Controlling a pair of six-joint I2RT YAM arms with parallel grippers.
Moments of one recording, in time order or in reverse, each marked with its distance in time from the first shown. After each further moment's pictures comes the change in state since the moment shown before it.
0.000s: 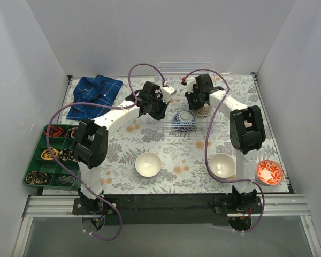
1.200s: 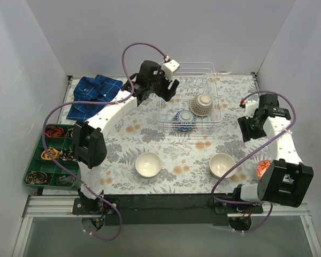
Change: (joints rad) left arm 0.001 0.001 0.279 0.081 -0.032 0.072; right arm -0.474 -0.753 -0.472 -0.514 0.142 -0.185
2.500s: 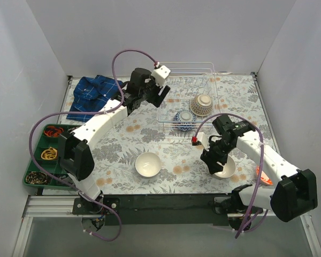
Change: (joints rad) left arm 0.000 -0.195 -0.233 0.014 -0.186 0.037; right arm 0.581 -0.133 -0.212 -0.249 -0.391 -0.322
